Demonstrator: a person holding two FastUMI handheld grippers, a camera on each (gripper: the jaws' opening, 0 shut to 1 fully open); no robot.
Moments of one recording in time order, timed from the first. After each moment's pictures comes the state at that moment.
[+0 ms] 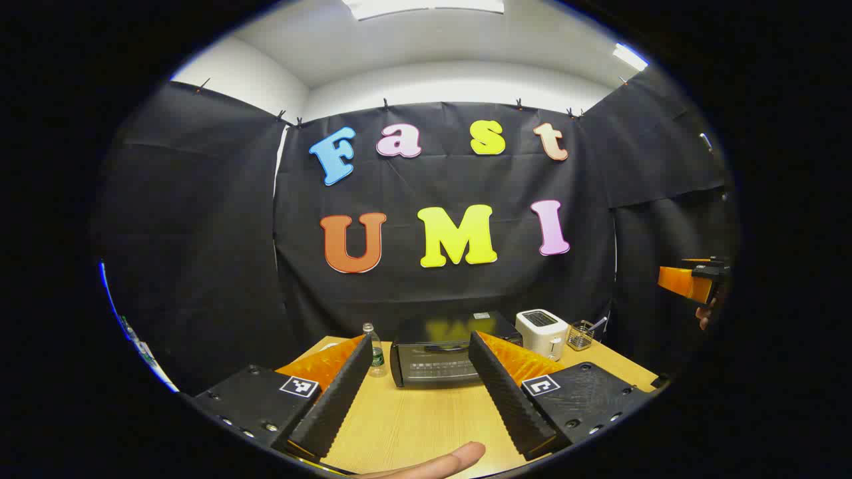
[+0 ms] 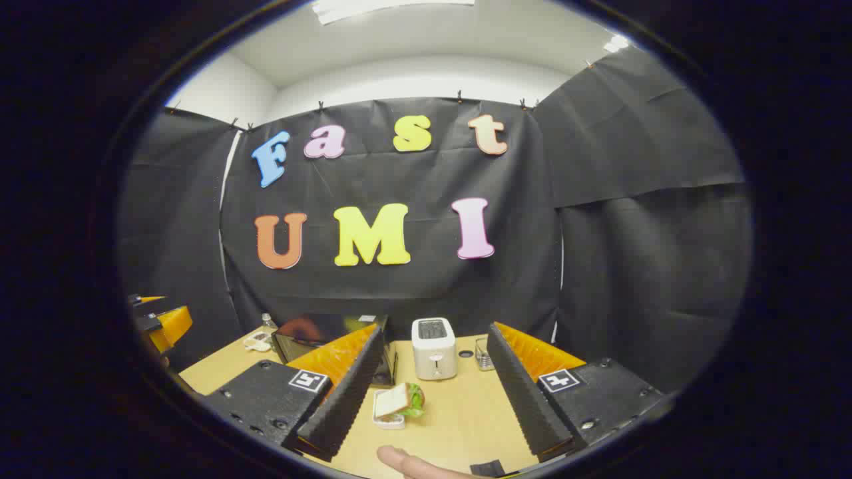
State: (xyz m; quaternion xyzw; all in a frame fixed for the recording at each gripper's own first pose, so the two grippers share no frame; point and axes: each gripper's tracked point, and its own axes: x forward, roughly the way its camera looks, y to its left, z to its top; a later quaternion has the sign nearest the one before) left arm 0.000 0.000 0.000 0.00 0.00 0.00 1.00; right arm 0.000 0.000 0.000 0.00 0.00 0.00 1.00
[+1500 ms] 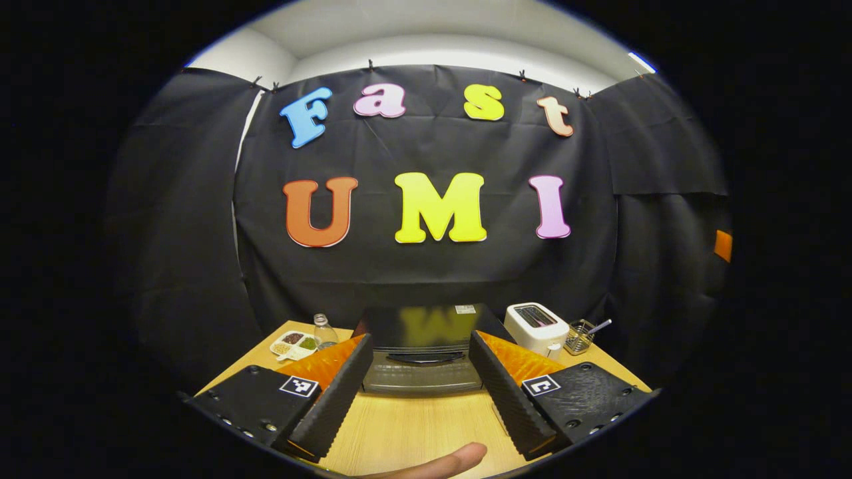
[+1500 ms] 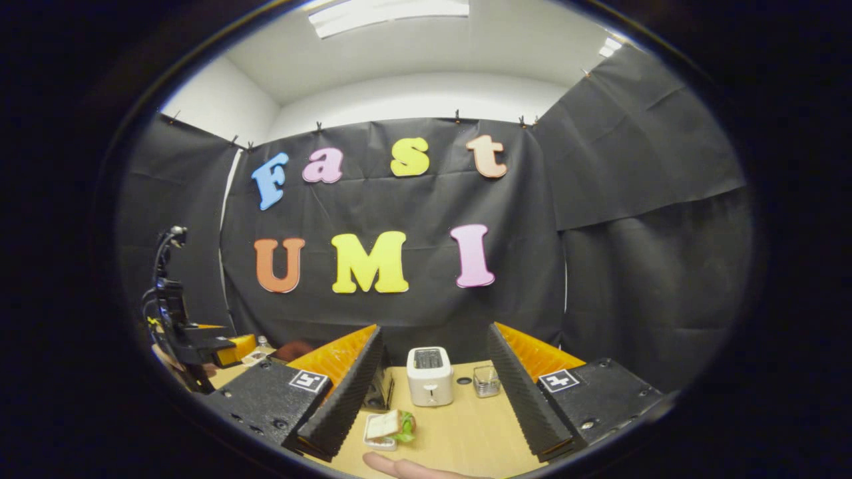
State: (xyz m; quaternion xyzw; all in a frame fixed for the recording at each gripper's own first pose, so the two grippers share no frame) left arm 0.167 -0.050 -0.042 -0.02 0.08 -0.04 1.00; right arm 0.034 -0.025 0.049 0.00 -0.06 0.02 1.00
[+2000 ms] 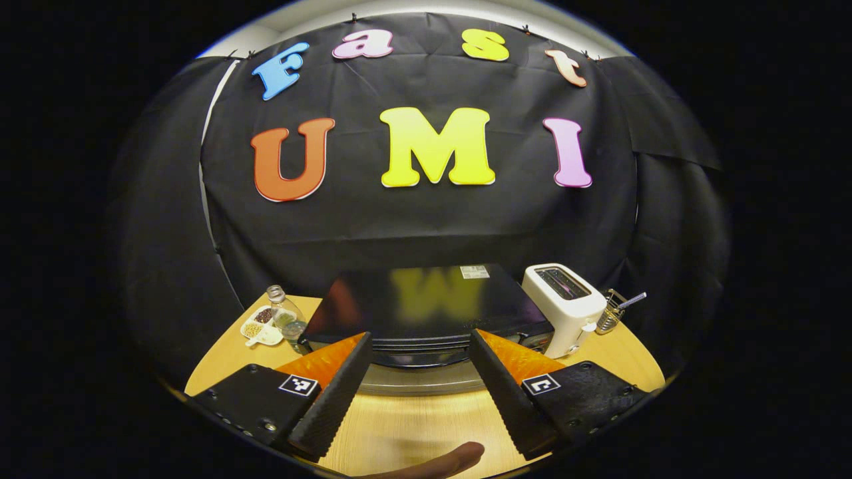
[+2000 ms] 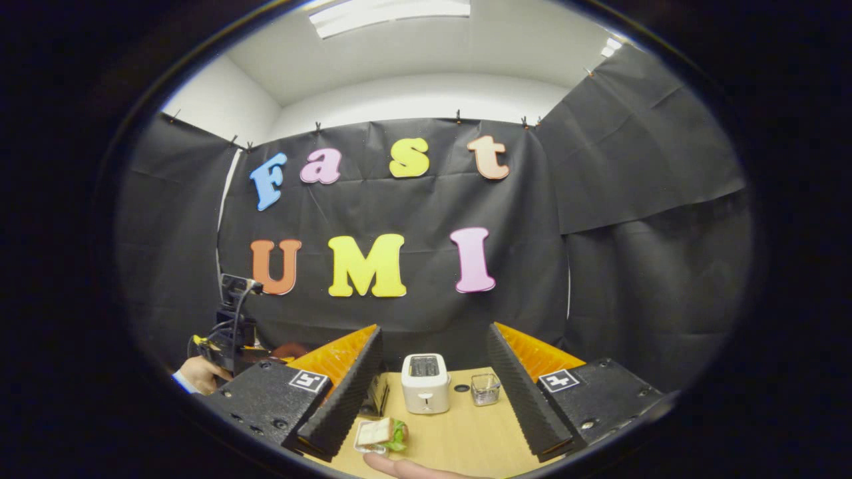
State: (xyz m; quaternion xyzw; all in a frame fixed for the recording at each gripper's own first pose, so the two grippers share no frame) left arm 0.282 -0.067 -0.137 0.00 0.19 -0.04 0.98; right arm 0.061 -0.038 0.053 0.00 -0.06 0.02 1.00
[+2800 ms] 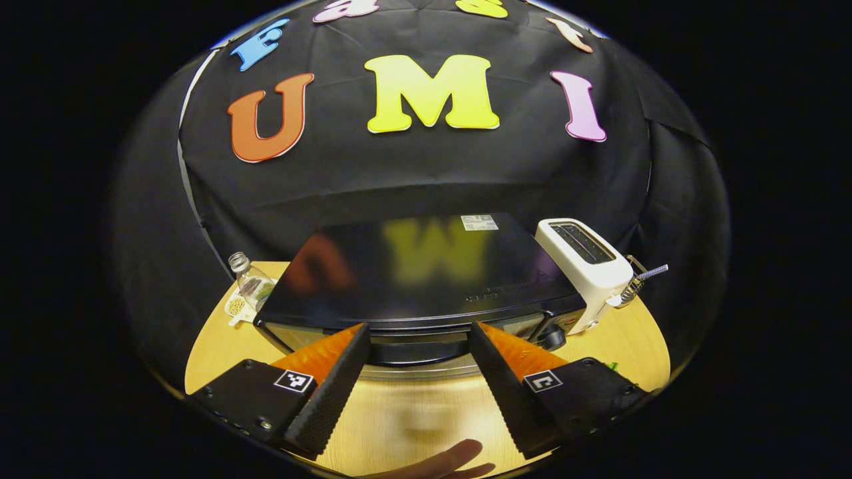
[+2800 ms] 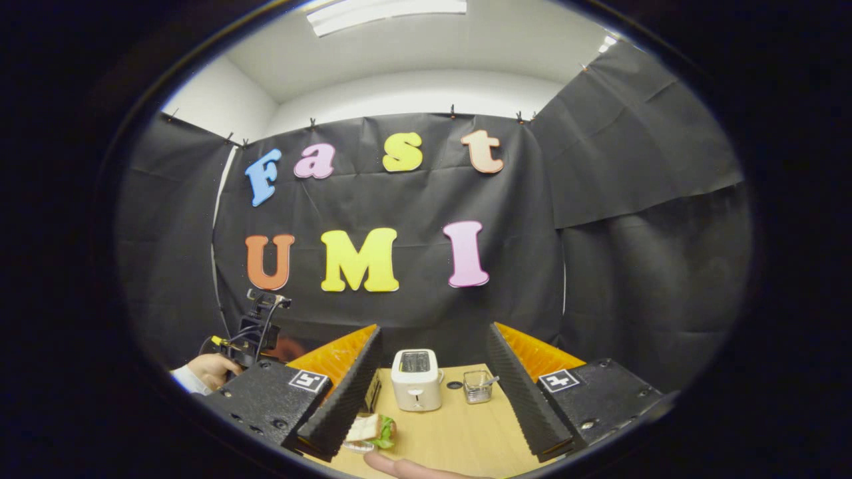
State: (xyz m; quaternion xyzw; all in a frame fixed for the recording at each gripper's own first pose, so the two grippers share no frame) left arm 0.308 -0.081 -0.191 0.01 0.29 -0.04 0.96; right arm 0.069 -0.058 0.040 0.00 -0.05 0.02 1.00
